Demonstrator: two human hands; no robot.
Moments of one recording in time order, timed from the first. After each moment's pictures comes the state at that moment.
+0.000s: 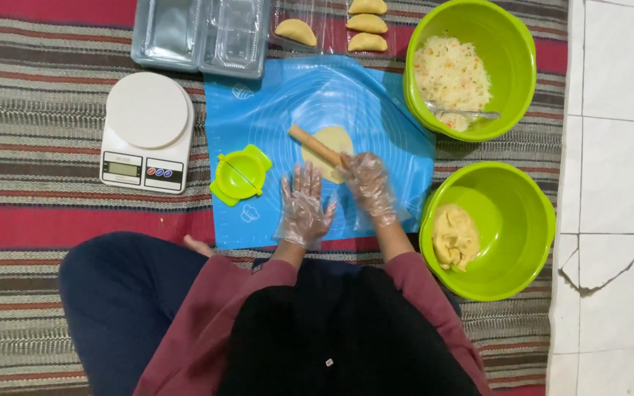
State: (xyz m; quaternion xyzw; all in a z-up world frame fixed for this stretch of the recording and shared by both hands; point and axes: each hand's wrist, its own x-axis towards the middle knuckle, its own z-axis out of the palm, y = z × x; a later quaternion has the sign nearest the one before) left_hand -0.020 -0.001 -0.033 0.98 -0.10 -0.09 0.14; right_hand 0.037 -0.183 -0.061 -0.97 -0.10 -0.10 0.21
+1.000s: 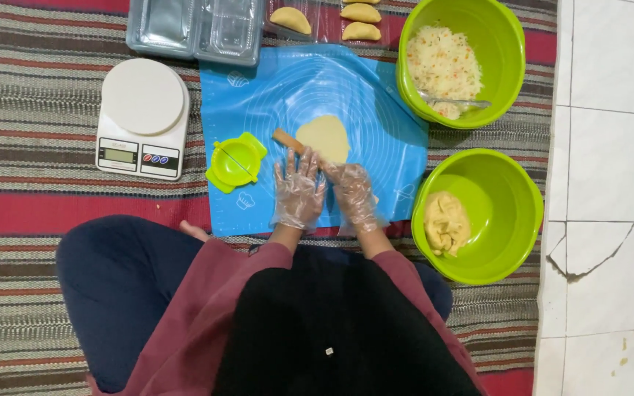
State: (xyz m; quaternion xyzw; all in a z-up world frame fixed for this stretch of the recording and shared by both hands) left_hand -0.017 -0.001 -0.048 0.99 -0.10 -0.08 0.12; right_hand -0.016 -0.151 -0.047 -0.96 -0.13 -0.14 0.20
